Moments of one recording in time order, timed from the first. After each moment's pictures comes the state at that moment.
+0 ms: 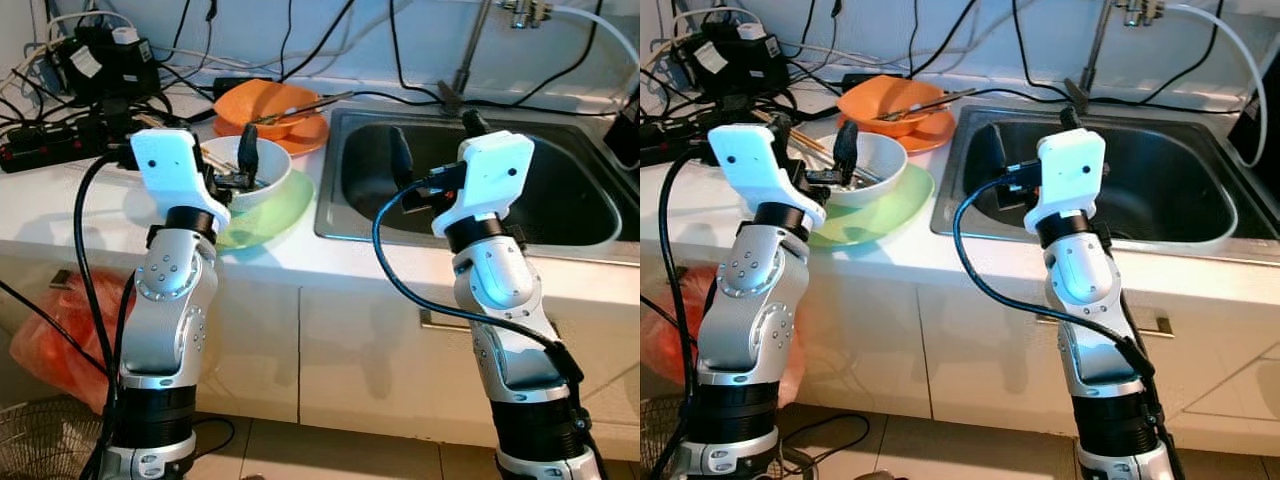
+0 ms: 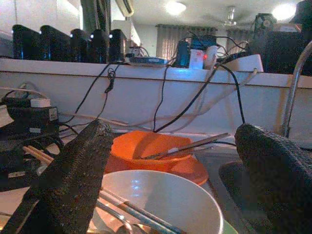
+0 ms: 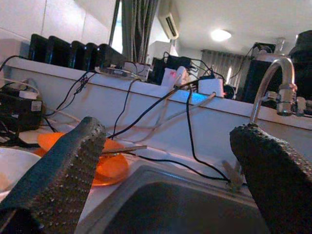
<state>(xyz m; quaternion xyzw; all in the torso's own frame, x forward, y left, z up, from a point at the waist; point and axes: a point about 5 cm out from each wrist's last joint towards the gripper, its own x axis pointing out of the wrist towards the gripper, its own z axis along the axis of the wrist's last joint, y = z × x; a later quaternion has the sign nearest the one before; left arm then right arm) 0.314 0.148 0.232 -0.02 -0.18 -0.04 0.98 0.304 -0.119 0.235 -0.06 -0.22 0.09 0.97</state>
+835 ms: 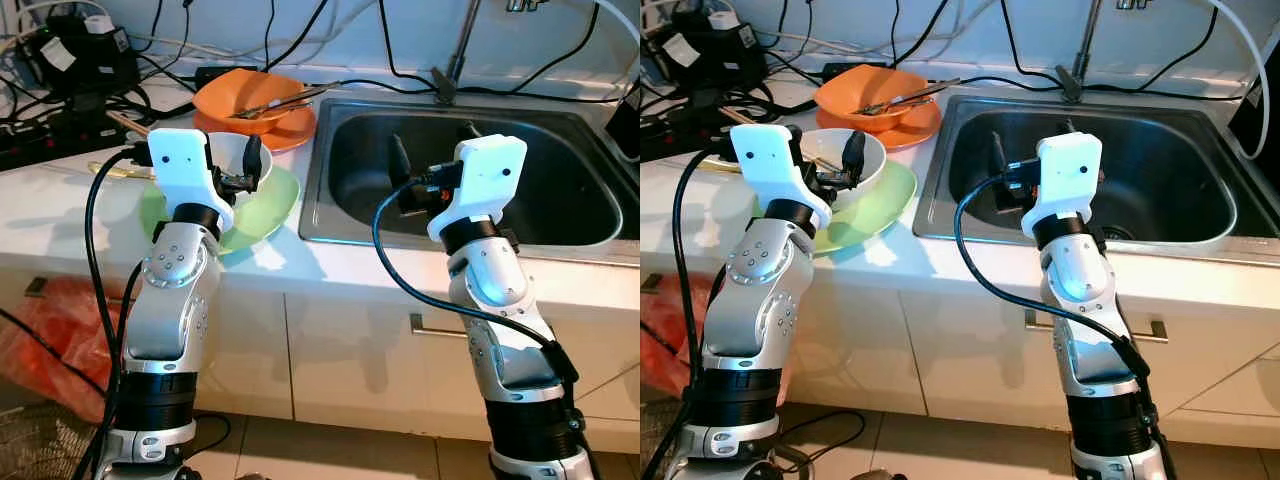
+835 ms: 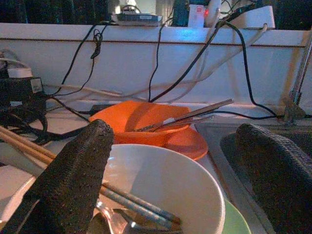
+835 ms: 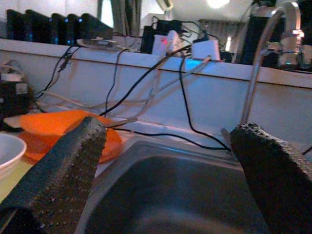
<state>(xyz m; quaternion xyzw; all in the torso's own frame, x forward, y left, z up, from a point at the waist) 0.327 0.149 0.224 -0.01 -0.13 -0.03 0.99 0.307 -0.119 0.228 -0.03 -0.18 0.07 0.98</state>
